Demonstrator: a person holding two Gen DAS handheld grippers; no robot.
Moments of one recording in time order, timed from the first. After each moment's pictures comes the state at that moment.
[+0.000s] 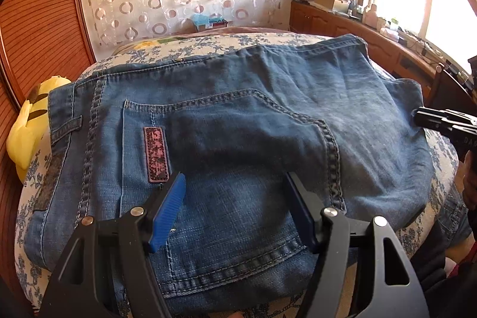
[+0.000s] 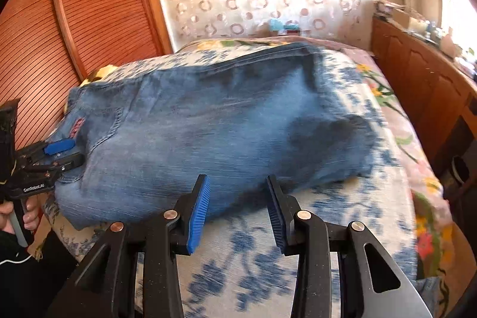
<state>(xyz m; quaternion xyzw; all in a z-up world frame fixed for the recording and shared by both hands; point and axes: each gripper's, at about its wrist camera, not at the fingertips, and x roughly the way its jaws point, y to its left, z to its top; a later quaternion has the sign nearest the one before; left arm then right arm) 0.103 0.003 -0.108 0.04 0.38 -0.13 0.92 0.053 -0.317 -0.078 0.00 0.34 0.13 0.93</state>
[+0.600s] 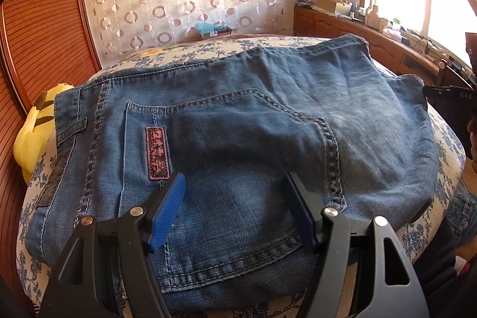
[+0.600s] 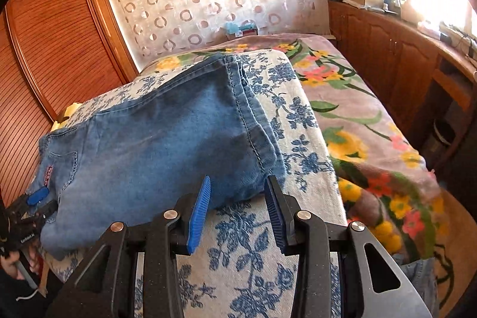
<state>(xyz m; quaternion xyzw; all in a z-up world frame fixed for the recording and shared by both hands) 0.093 -0.002 -0.112 0.06 0.35 -0.11 0.93 0.078 -0.393 -0.070 0.08 0.34 0.06 0.93</state>
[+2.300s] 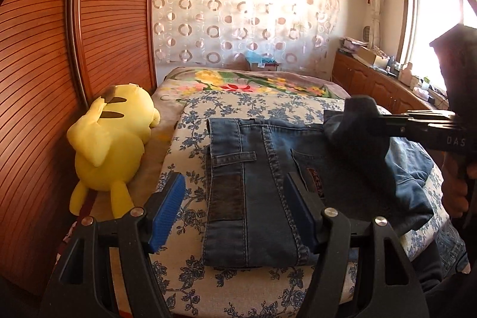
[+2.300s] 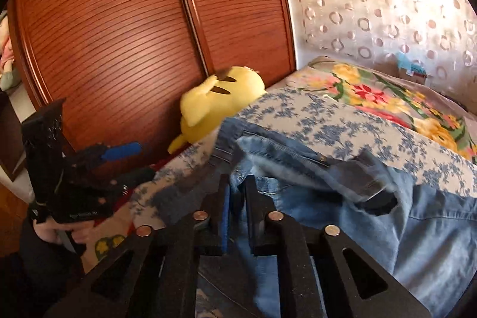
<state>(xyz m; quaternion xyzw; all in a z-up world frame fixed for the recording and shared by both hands) 0.066 0.163 -0.042 -0.03 0.30 -0.04 0.95 0.130 -0.100 0.002 -0.06 0.31 0.40 0.86</state>
